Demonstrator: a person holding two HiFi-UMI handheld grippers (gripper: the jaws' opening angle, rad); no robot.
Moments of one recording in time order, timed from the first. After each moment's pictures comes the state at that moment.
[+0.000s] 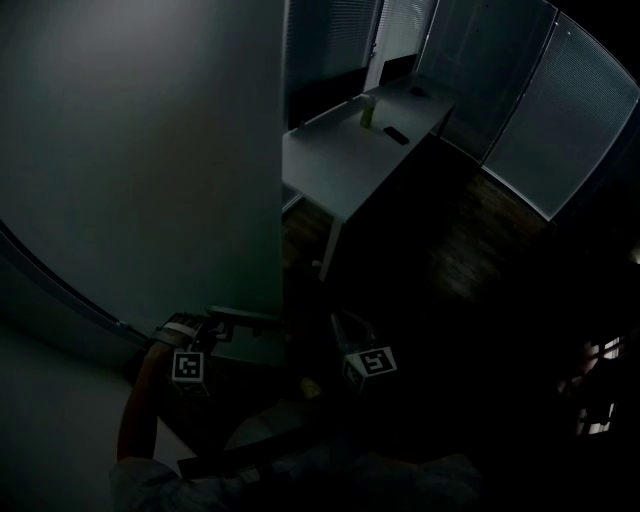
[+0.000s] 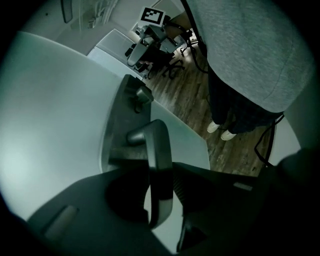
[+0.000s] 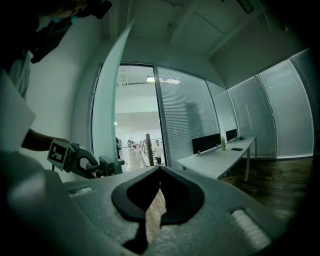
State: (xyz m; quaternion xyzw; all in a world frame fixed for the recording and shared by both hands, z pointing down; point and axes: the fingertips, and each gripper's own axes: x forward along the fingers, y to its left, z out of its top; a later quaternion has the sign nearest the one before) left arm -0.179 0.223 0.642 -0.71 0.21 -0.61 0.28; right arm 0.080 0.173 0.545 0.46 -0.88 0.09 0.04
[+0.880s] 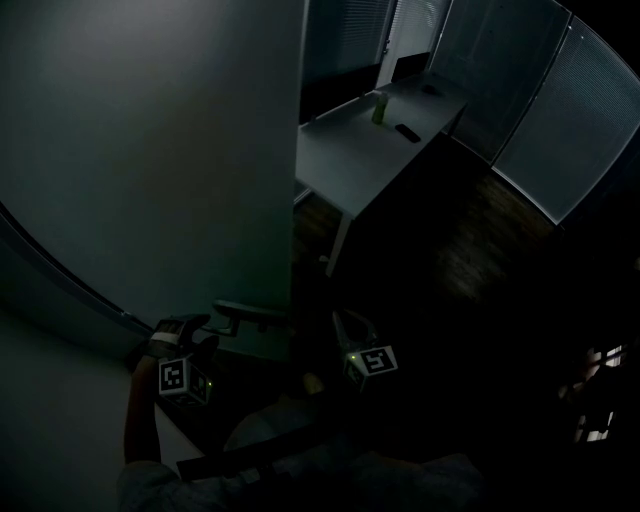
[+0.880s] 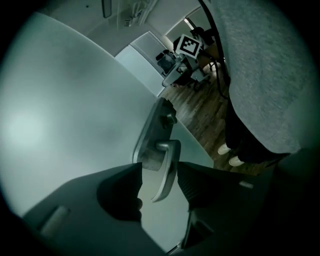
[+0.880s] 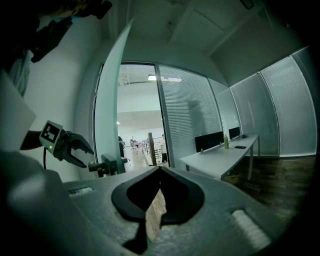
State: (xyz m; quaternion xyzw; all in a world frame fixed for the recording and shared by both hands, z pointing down) left arm -0.179 0.249 0.574 -0.76 0.33 -0.52 0.21; right arm 0.070 0.173 0.550 0.45 -0.89 0.09 0.04
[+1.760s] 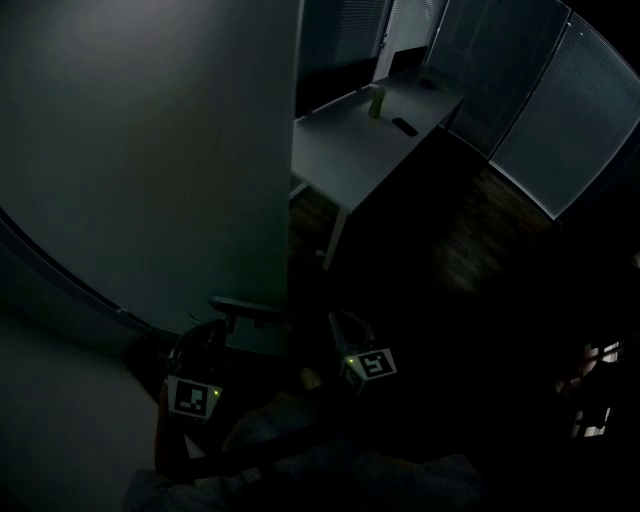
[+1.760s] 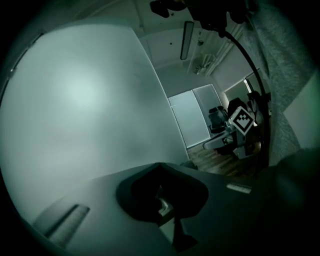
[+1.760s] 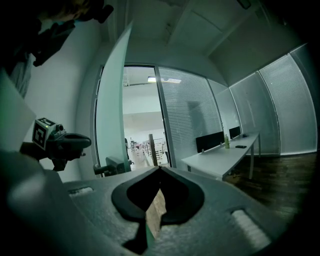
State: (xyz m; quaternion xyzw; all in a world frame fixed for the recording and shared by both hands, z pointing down) left arm -0.133 0.253 0.481 -0.83 0.51 -0.16 0.12; right arm 0.067 0.187 0.543 0.44 -0.89 0.10 0.03
